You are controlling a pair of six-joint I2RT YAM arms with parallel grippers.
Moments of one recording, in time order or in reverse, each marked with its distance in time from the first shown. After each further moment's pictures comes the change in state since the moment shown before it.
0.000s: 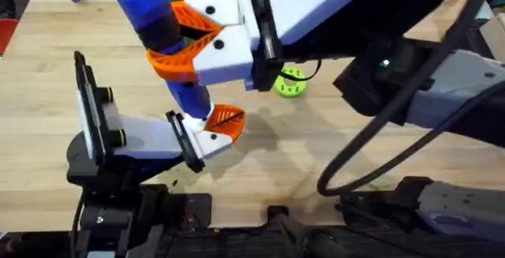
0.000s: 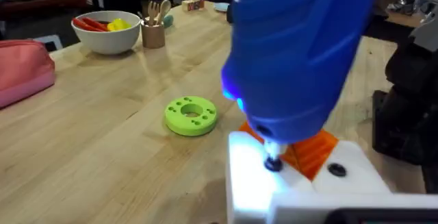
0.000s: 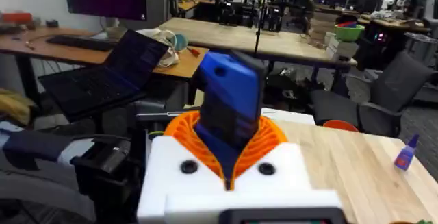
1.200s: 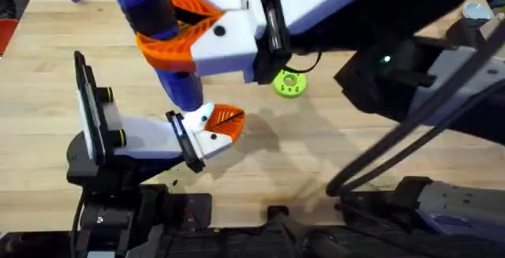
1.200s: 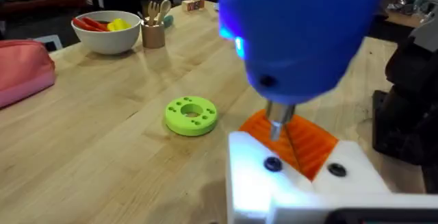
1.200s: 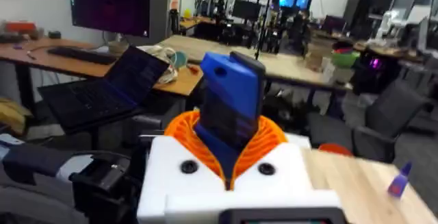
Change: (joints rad) left arm 0.000 0.000 0.000 0.000 0.000 0.000; right arm -0.002 0.005 0.021 0.100 -0.008 0.046
